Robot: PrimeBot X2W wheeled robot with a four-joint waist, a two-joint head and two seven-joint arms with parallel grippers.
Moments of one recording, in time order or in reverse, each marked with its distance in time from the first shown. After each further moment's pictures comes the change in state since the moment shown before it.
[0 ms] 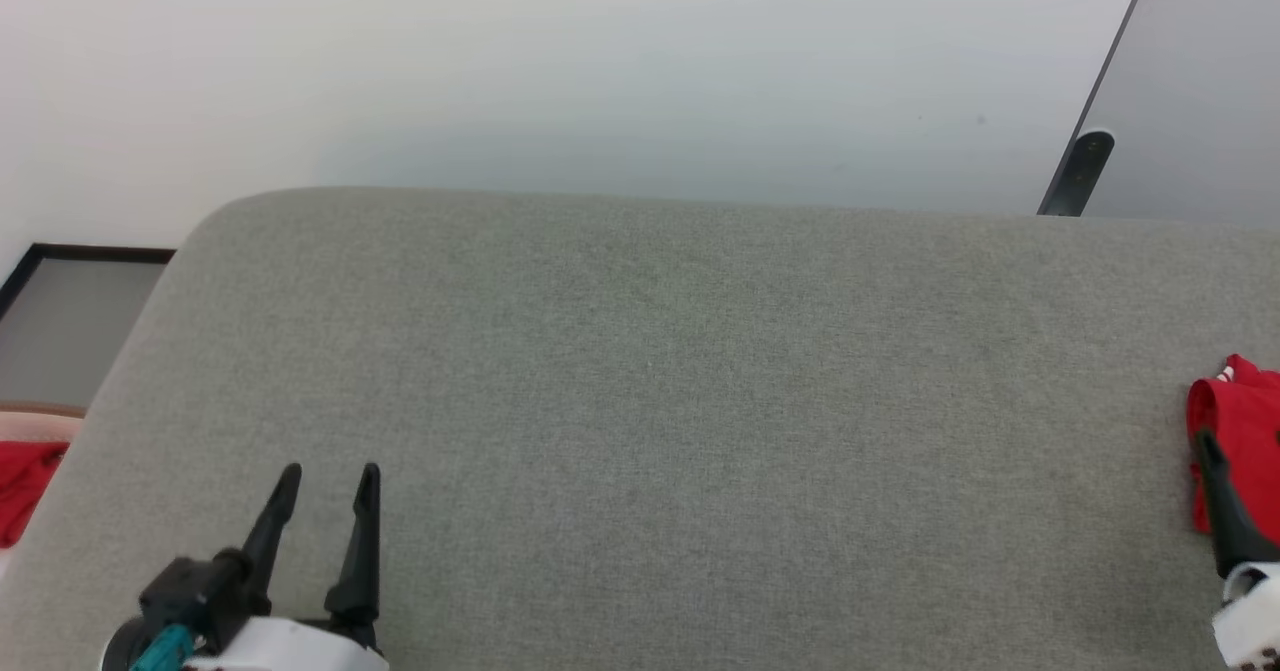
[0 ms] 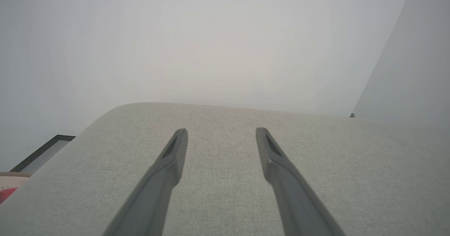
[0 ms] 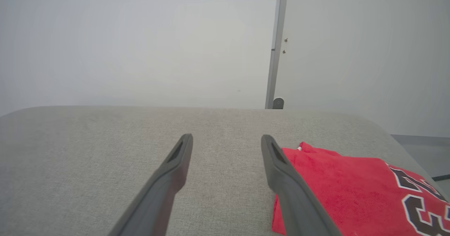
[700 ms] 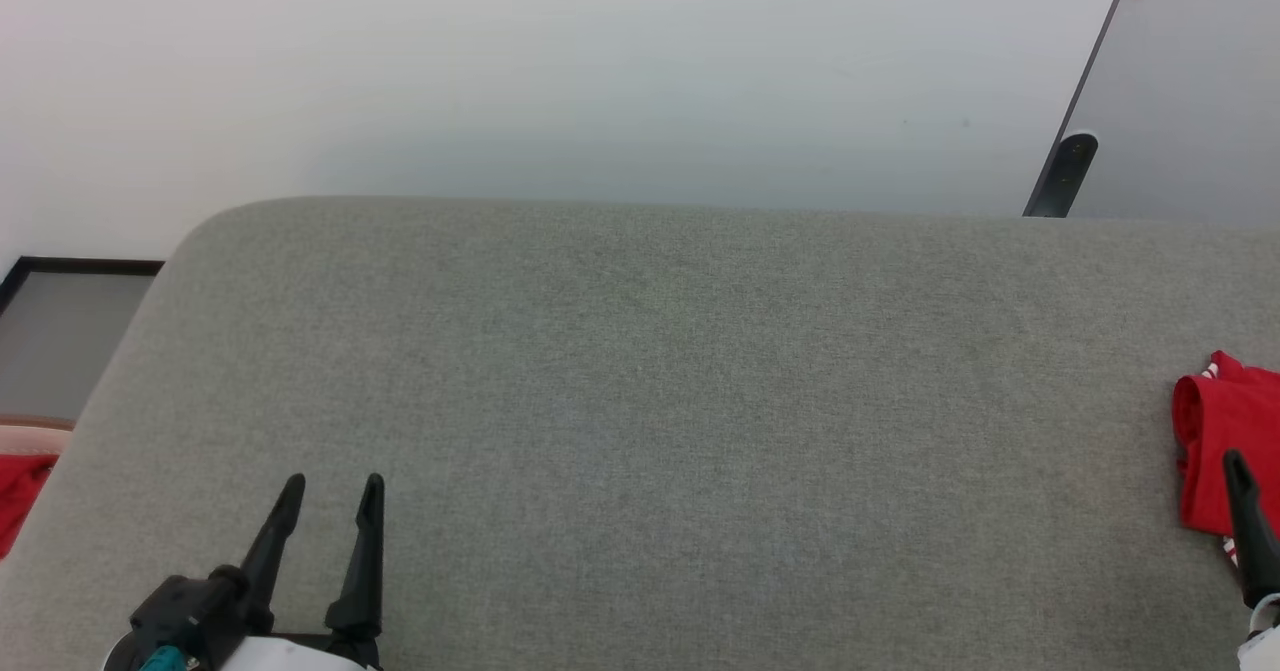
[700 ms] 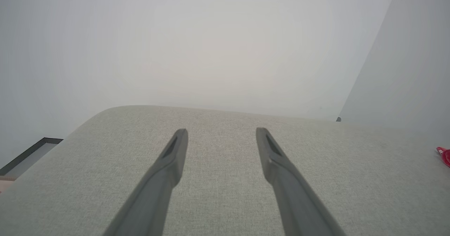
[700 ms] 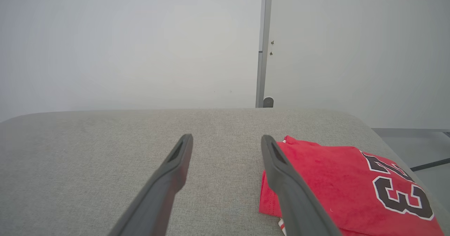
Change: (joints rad) left arm 0.066 0.000 0.002 -0.085 -0.023 -0.006 0.009; right arm 0.123 0.044 -0.093 -0.172 -0.009 0.000 0.073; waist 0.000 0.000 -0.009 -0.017
